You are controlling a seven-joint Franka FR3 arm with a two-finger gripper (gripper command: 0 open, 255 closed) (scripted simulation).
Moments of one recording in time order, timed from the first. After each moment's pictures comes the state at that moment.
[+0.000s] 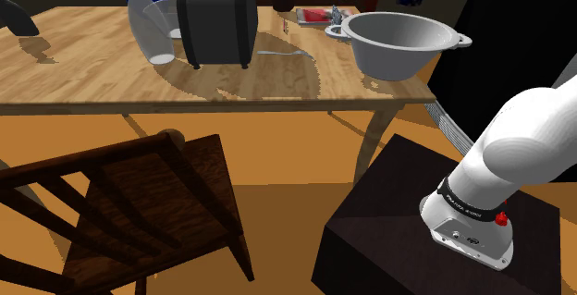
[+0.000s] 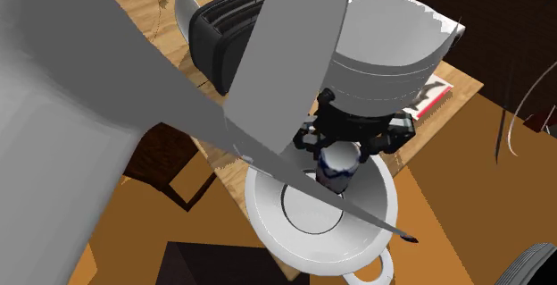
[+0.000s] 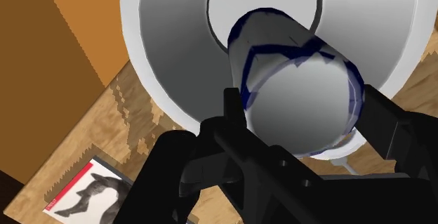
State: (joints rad) arm -0.10 -0.40 -0.30 -1.72 -0.21 1.40 -0.37
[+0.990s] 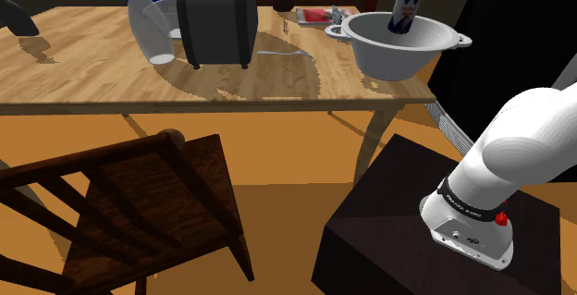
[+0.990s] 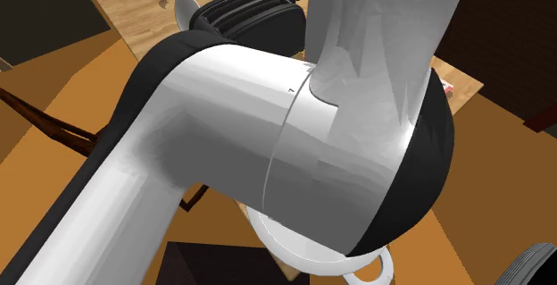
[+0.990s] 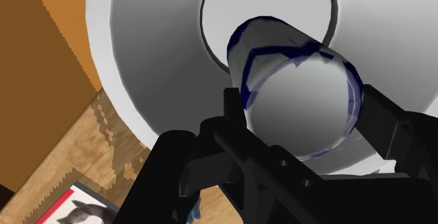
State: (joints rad) arm -0.11 -0.49 -0.30 -1.99 -0.23 1.59 -0.33
